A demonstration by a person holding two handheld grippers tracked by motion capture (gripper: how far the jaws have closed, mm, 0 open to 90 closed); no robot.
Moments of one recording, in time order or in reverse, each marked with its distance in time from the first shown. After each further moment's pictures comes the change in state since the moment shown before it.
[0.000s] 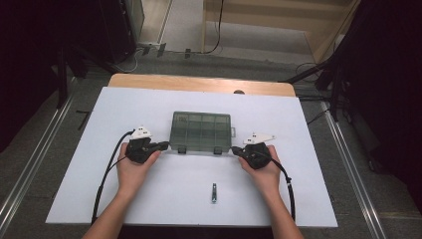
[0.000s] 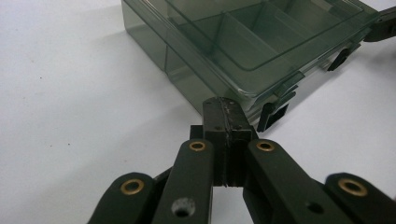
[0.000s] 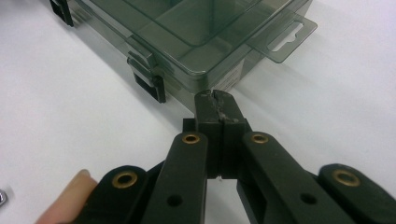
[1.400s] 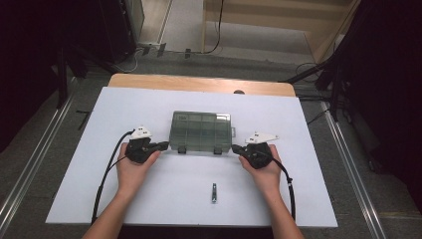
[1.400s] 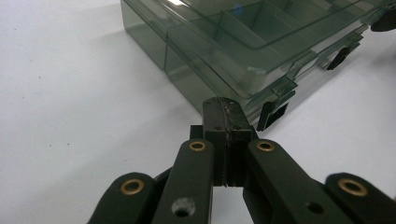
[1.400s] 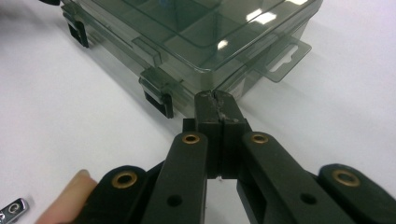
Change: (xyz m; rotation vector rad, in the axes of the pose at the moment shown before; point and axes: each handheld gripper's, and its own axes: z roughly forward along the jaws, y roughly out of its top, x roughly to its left) left arm 0.000 0.000 0.000 -0.001 -0.006 0.001; right arm 0.001 0.003 -0.007 -0.057 0.019 0.010
